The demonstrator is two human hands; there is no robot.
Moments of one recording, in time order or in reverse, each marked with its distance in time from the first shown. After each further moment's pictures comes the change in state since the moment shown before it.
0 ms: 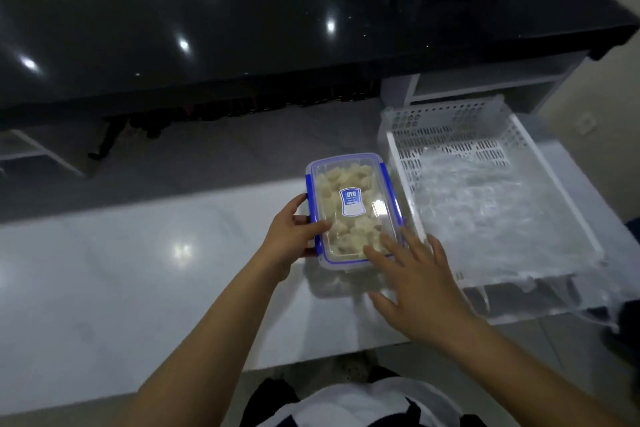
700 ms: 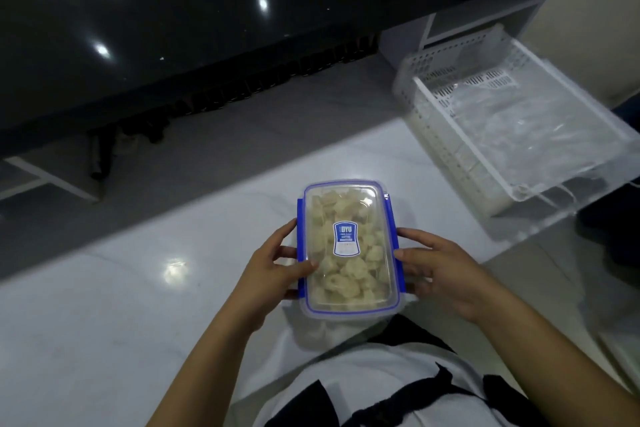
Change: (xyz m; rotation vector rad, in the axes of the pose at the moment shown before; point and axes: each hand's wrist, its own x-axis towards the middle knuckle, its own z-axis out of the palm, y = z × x) left_hand -0.052 -0.047 -0.193 0.212 -0.302 -0.001; right_hand 0.008 -0.143 0.052 1.756 0.084 0.677
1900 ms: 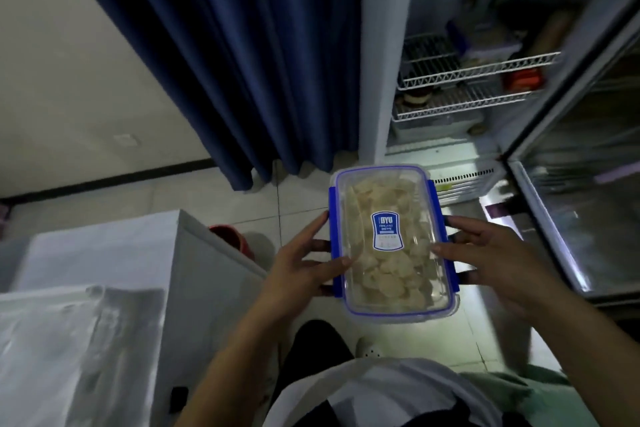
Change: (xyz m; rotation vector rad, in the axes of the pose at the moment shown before) left_hand -0.016 0.072 0.657 0.627 -1.177 0.172; right_hand -0.307 0.165 -0.457 0.709 1.055 -0.377
